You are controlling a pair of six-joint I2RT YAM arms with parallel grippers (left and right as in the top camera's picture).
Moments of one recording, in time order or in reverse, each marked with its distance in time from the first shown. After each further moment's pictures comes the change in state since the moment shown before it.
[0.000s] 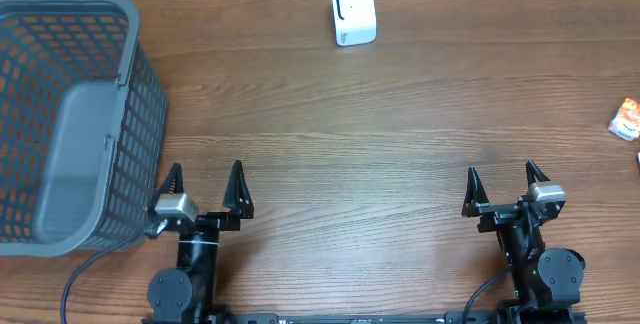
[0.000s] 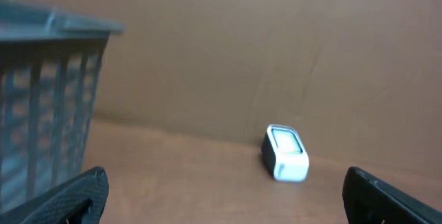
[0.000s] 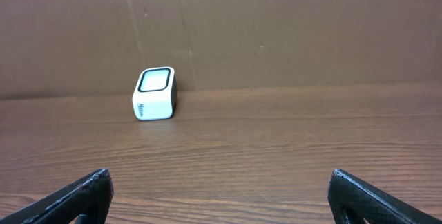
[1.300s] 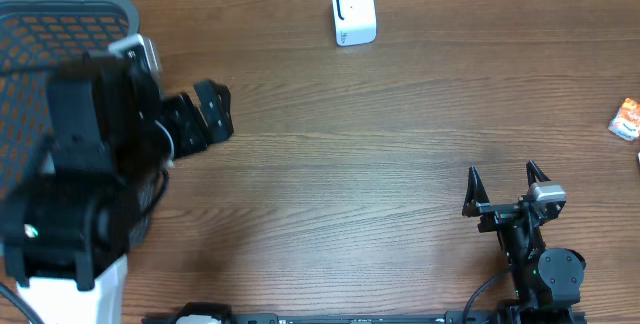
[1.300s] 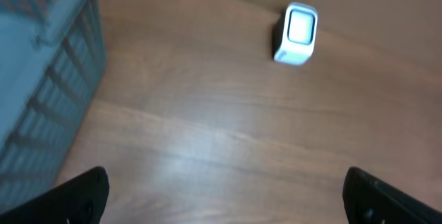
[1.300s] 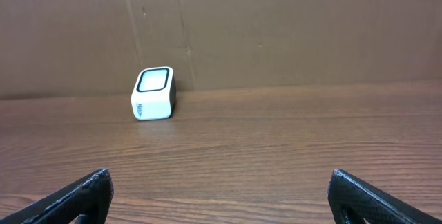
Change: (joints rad) left arm -0.036 1.167 1.699 -1.443 0.027 -0.164; right arm -0.004 0.001 0.000 0.000 0.000 0.000
